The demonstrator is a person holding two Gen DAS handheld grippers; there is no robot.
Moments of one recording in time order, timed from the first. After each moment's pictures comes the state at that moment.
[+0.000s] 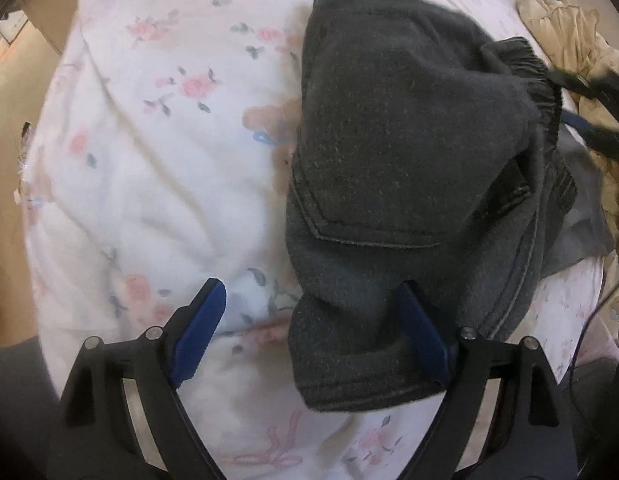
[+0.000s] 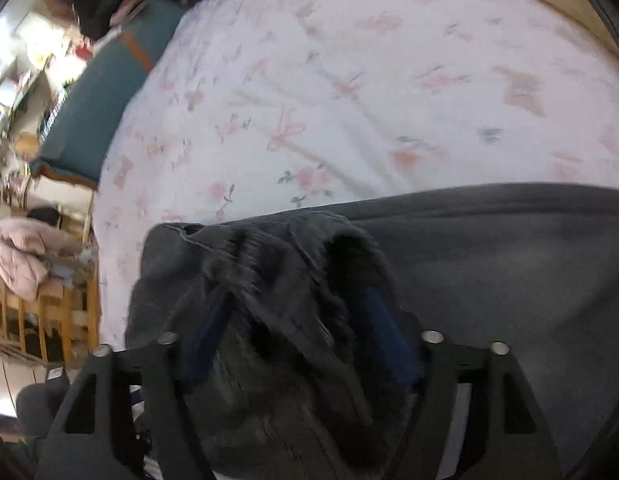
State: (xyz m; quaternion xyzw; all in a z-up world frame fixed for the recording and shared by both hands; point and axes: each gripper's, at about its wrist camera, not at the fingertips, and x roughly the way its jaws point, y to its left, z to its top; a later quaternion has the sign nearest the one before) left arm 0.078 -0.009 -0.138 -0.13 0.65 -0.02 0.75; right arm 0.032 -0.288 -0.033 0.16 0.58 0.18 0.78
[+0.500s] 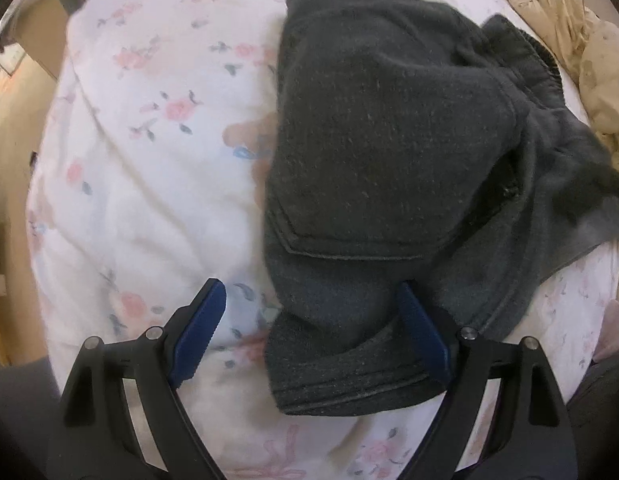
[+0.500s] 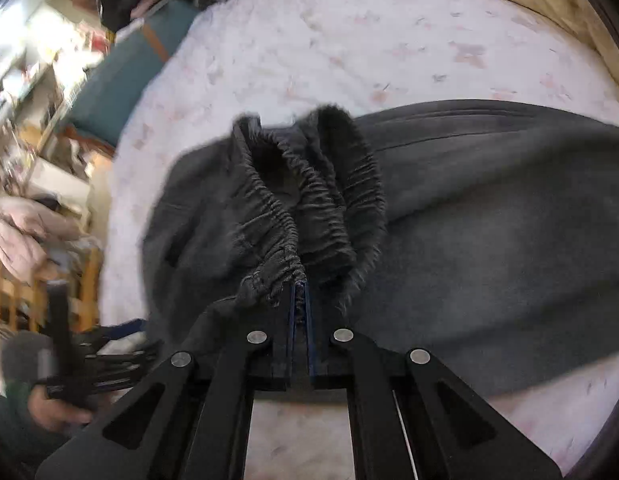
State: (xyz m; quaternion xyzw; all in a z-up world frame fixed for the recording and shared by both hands) left arm 0.073 -0.032 -0.131 -0.07 0.63 -0.02 0.77; right arm -0.067 -0.307 -0.013 0.16 0.57 0.18 0.79
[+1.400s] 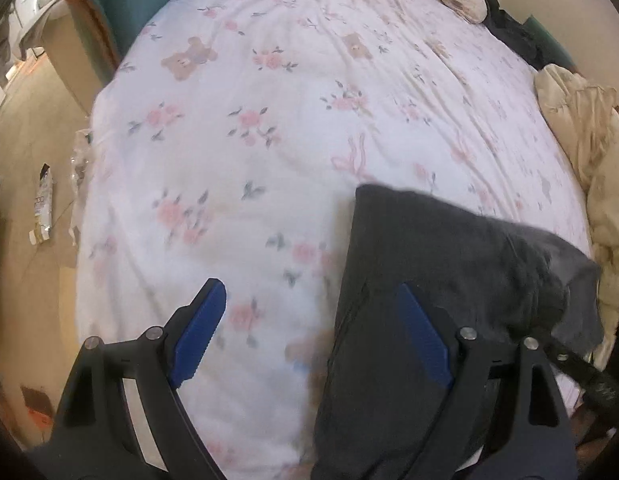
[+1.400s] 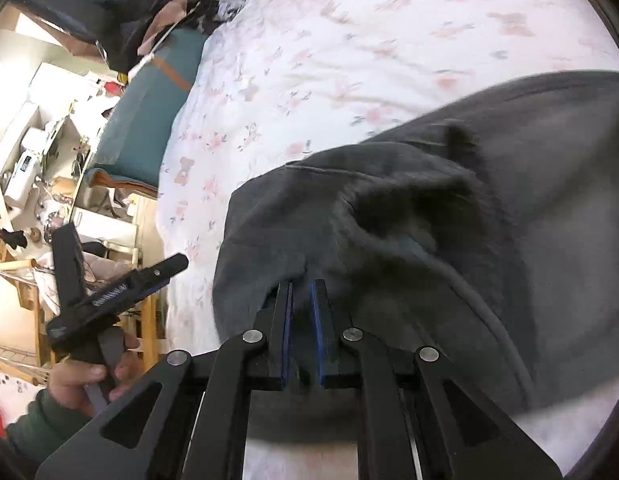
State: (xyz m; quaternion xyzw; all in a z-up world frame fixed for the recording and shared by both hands) left arm 0.198 0.045 -0.077 -0.15 0.58 0.02 0.80; right arm -0.028 -0.250 -0.022 0.26 0.56 0.21 0.76
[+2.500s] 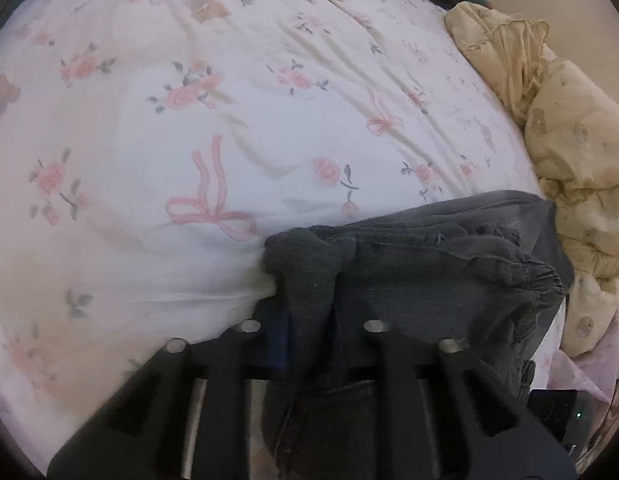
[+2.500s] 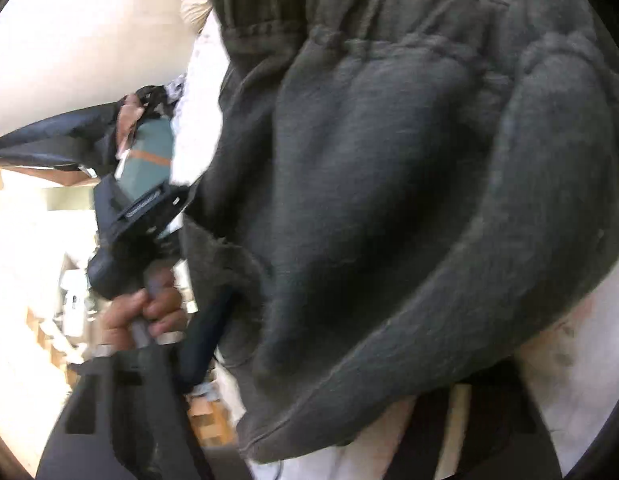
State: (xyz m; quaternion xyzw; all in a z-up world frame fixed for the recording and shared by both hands) left arm 0.280 -0.001 -0.145 -0.12 0.59 -0.19 0.77; right arm -0.147 -0.247 -0.118 0.50 0.49 0.12 0.70
